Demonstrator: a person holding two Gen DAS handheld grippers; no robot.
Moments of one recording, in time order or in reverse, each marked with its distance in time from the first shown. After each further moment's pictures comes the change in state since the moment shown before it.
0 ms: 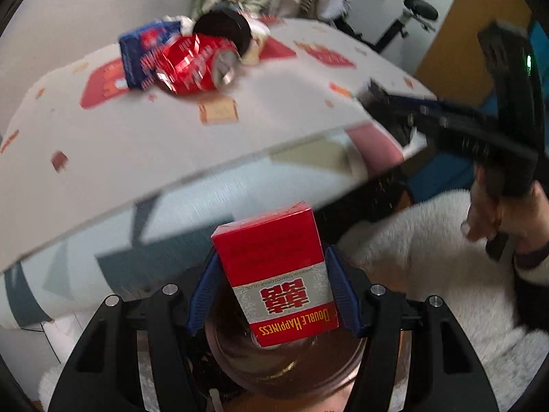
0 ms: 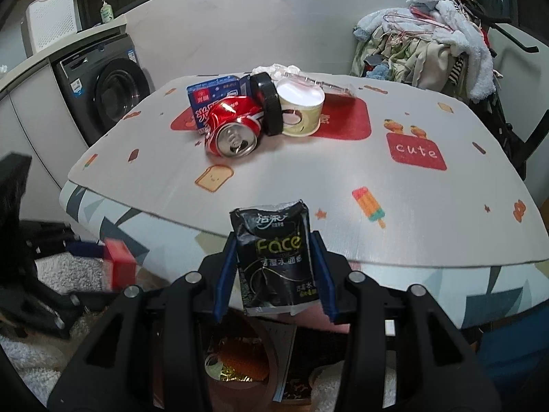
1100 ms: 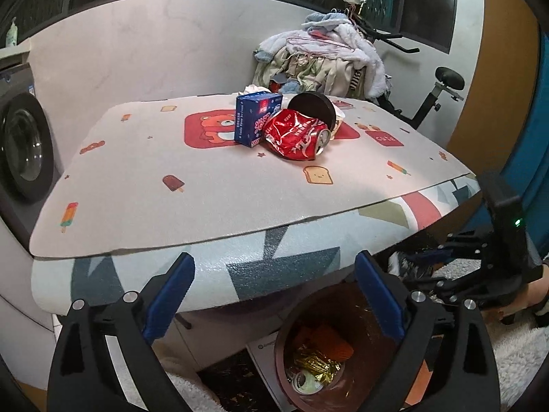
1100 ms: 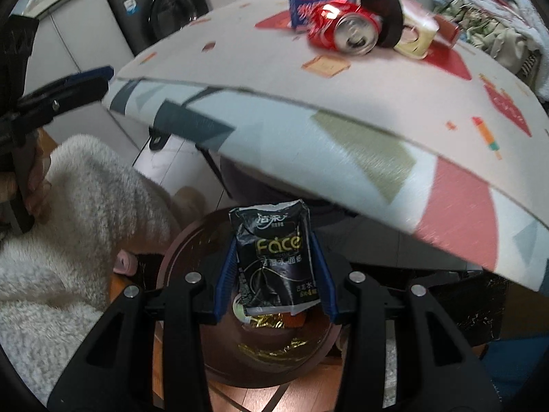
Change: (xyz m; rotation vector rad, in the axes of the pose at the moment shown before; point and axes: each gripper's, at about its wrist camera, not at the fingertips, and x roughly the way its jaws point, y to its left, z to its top) left arm -0.081 0.072 -0.041 -0.110 -0.359 0.158; right arm 0.043 0.074 -0.067 -0.187 0.268 0.176
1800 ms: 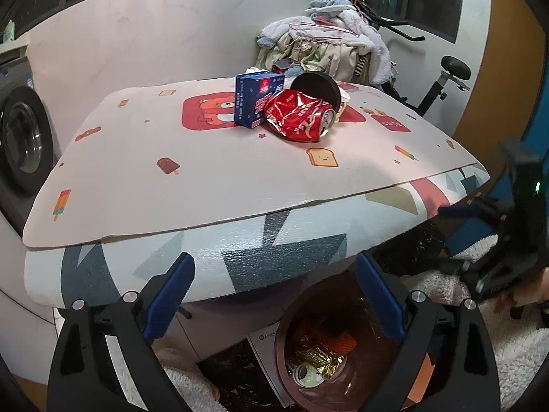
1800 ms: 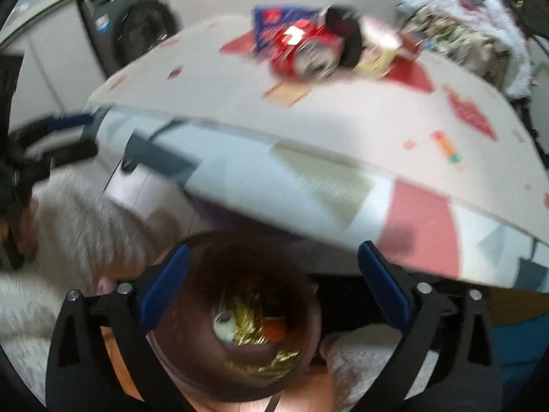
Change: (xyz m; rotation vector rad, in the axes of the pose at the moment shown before) left arm 0.020 -0.002 -0.006 -0.008 0.061 0.025; right arm -0.020 -0.008 0.021 0.076 -0.106 -0.166
